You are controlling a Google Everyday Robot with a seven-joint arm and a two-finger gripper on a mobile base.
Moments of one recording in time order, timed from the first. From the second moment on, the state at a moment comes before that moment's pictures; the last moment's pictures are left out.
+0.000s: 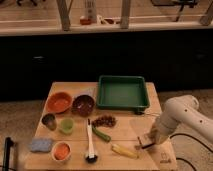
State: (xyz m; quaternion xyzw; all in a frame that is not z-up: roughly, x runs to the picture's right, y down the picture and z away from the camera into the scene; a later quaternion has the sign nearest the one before) arm 0.269 0.242 0.729 -0.34 -0.12 -0.06 0.93
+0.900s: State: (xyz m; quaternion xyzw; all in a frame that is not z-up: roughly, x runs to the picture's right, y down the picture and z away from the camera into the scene) arm 0.254 0.168 0.710 -0.30 -0.13 -0.11 0.94
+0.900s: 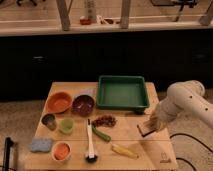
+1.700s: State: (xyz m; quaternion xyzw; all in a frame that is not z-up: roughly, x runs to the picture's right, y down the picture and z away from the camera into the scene) arm 0.233 0.147 0.719 -0.30 -0.14 -0.16 0.93
